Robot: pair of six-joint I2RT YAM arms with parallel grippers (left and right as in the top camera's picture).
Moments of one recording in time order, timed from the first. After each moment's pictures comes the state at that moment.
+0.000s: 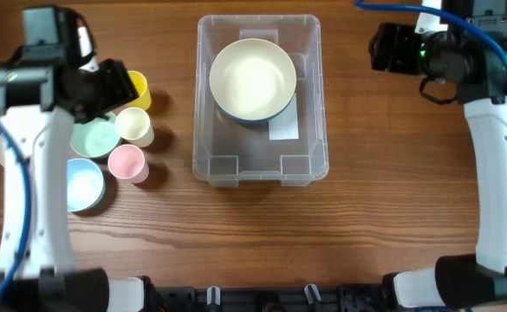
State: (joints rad) left arm 0.05 1.58 1.71 -1.25 0.07 -0.37; right arm 0.08 1.62 1.93 -1.22 -0.04 0.16
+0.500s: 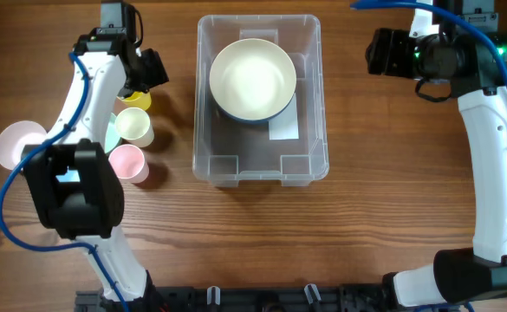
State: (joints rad) left arm 0.00 2.03 1.70 -0.88 -0.02 -0.37; right arm 0.08 1.64 1.92 -1.24 -0.04 0.17
